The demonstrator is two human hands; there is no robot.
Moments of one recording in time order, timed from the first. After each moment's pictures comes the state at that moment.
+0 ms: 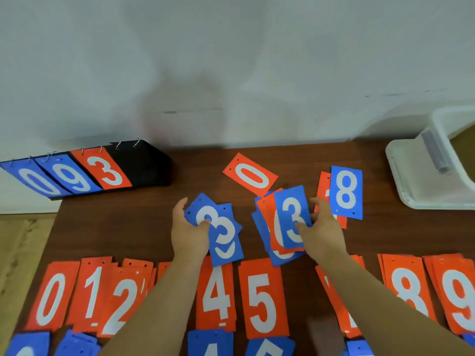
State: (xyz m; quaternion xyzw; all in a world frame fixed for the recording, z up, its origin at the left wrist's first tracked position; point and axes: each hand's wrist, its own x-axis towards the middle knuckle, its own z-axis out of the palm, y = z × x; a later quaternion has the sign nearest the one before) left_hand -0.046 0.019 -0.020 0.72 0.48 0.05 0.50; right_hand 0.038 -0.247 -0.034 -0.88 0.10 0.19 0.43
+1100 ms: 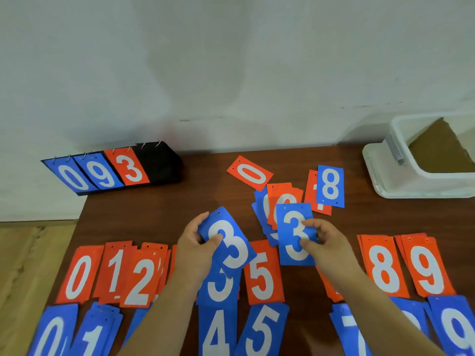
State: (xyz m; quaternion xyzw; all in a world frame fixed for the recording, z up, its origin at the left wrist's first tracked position) left_hand -0.142 -0.018 0.058 0.68 0.38 0.01 0.63; right_hand -0.060 -0.285 0.047 -0.76 0.10 0.23 0.59
